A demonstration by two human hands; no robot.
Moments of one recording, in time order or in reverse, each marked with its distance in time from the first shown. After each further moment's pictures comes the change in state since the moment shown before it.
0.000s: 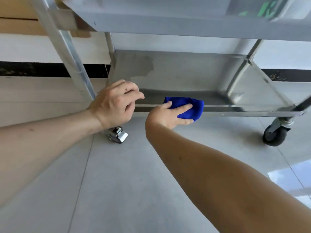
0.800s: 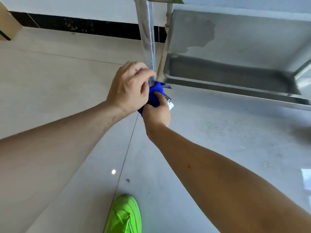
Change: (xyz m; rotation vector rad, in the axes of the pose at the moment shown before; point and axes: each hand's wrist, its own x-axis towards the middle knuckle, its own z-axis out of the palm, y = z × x) left_hand -0.079 -0.004 -0.078 0.125 0.007 -0.473; right_hand -0.160 0.043 -0.010 -0.326 -0.778 0.110
